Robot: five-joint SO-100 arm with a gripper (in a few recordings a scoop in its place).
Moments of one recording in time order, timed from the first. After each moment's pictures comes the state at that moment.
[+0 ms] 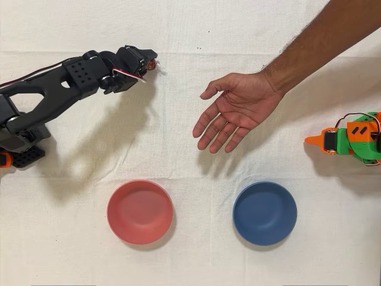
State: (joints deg) arm -32.3 75.5 100.9 35.8 -15.1
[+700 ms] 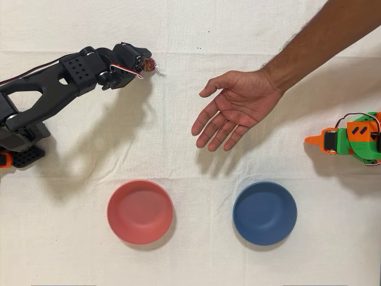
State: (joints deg) arm -33.7 75.5 100.1 37.9 -14.7
